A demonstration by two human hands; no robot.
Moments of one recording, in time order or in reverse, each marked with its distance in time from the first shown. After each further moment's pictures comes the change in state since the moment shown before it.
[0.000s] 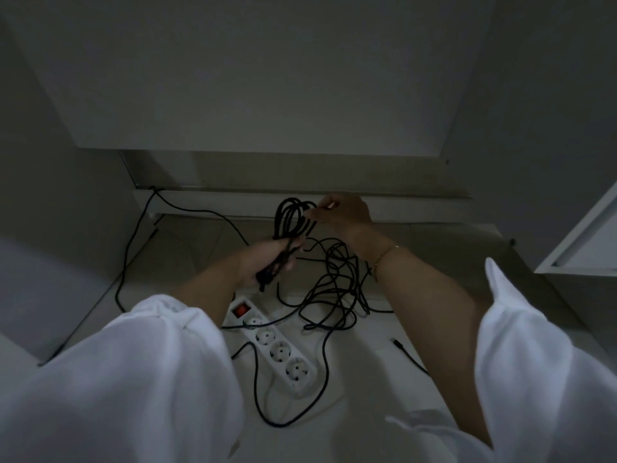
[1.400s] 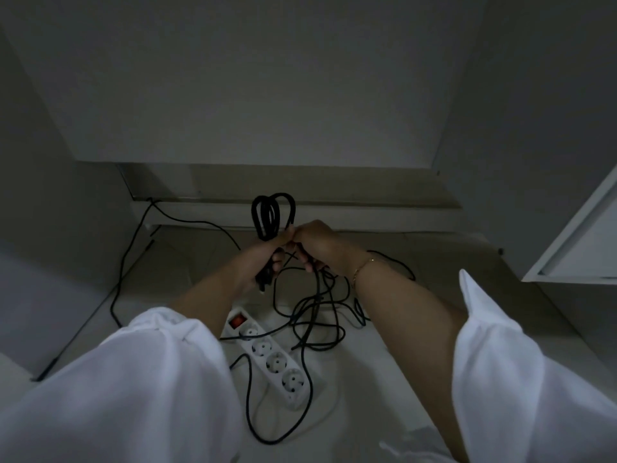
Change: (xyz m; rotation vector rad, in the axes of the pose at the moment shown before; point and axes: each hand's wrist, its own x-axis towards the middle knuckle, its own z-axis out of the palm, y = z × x) left_hand 0.004 0.002 -0.003 -0.275 0.079 0.120; right_hand -0.019 -0.018 0.024 -0.006 -0.293 0.215
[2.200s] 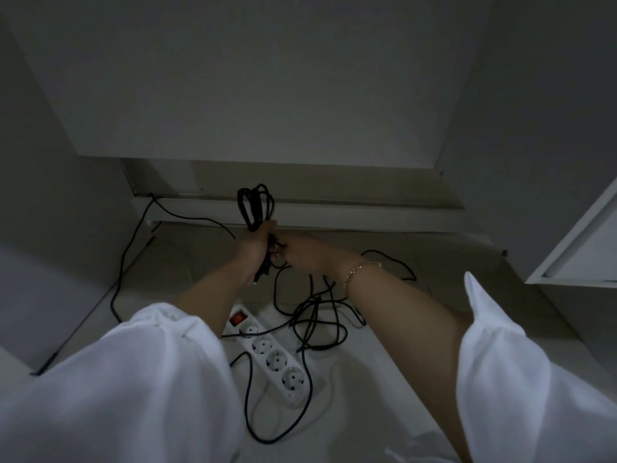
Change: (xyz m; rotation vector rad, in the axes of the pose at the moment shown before) left_hand 0.012 0.002 -0.001 -0.186 0.334 0.086; right_hand 0.006 -0.002 0.021 -0.462 -0.192 -0.272
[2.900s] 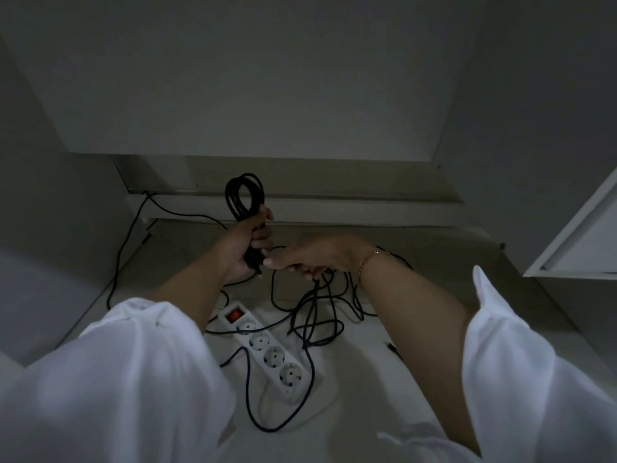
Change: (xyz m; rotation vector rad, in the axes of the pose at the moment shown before) left_hand 0.001 0.010 -0.014 -0.253 -0.350 -0.111; right_hand -0.018 0.015 -0.016 0.166 -0.247 0.206
